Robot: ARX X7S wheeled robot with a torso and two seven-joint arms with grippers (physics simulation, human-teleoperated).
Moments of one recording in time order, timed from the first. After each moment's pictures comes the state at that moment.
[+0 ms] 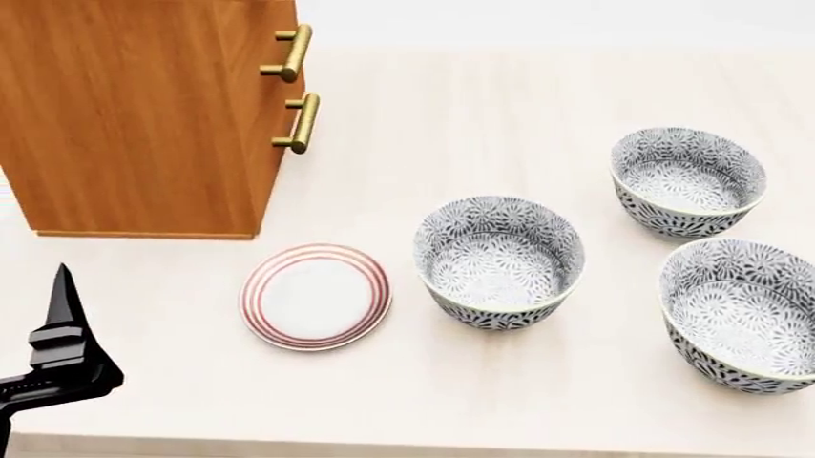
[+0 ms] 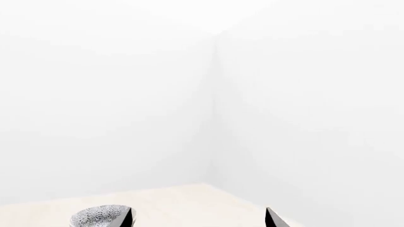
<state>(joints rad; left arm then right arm) -0.20 -0.13 -0.06 0.60 -0.25 -0.61 -0.26 -0.59 0.13 0.40 -0.96 0.13 0.06 0.38</state>
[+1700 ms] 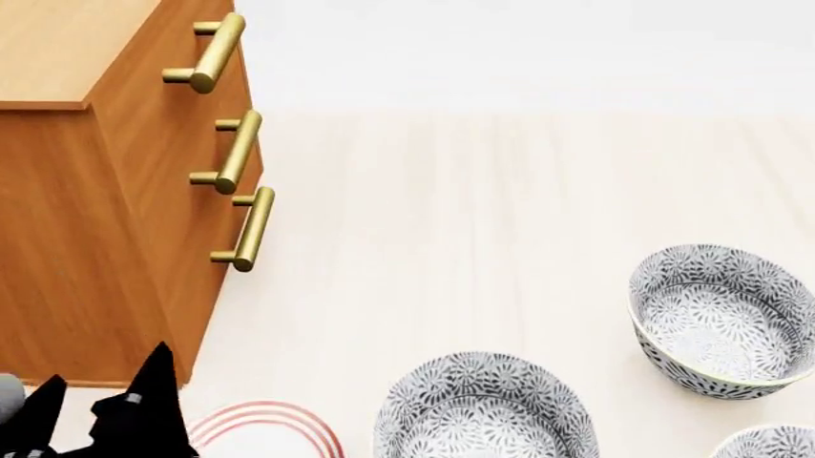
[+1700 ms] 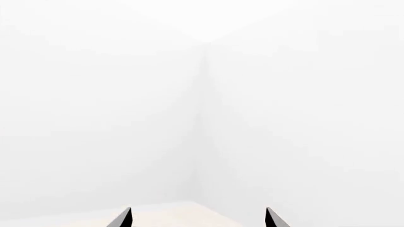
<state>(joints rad) -0.10 -0.04 -0.12 0.75 -0.72 -0.86 -0.39 -0.60 0.18 0.34 -1.04 0.02 0.13 0.53</state>
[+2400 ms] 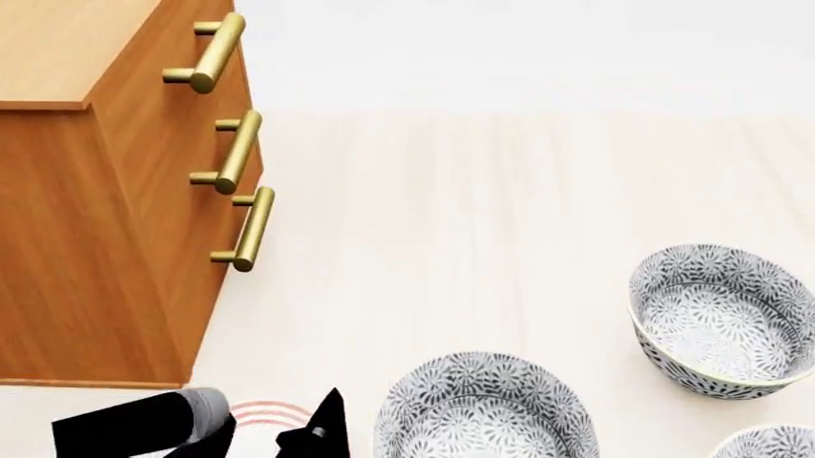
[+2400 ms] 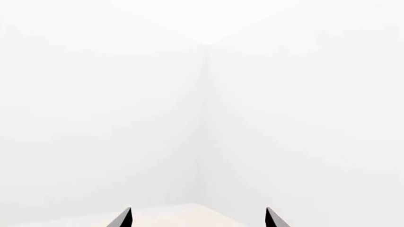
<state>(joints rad) -0.17 -0.02 0.29 0.61 -0.83 -0.74 -0.69 -0.59 0.17 0.31 -1.04 0.01 0.12 0.53</state>
